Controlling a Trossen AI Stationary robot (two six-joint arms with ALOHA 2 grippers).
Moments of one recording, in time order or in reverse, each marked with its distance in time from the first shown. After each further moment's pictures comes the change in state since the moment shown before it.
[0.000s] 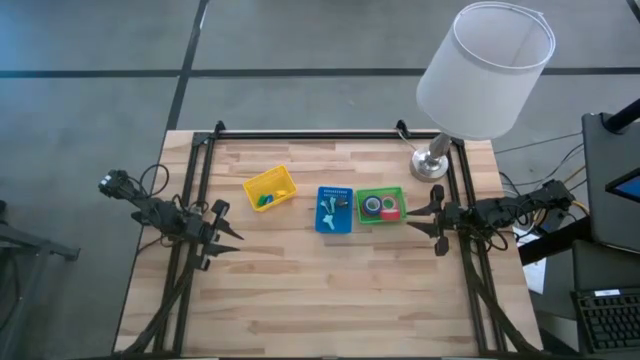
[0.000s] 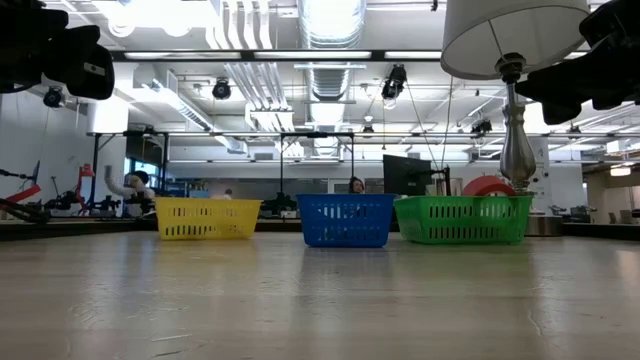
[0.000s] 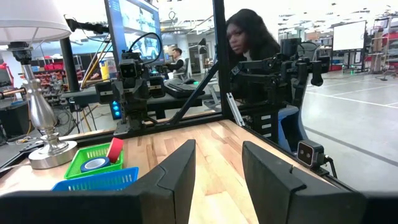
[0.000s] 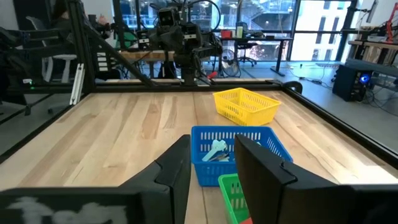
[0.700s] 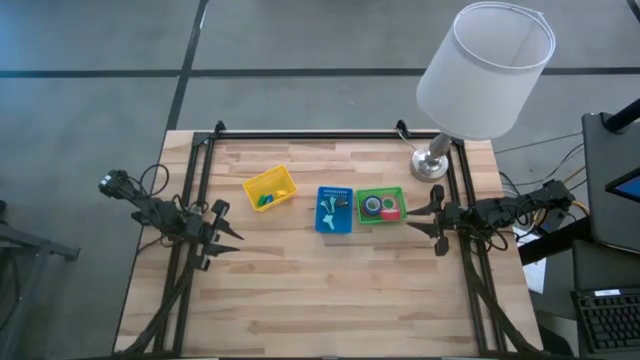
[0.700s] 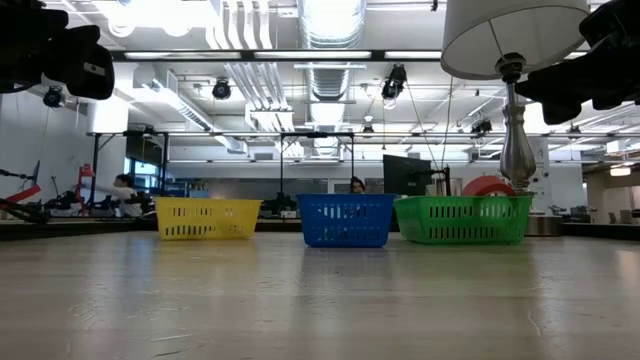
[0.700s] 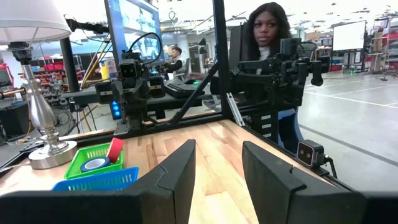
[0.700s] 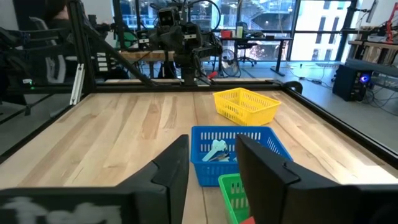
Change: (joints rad) left arm 0.000 0.000 0.000 0.000 0.000 0.000; right arm 0.000 0.000 0.000 0.000 0.000 0.001
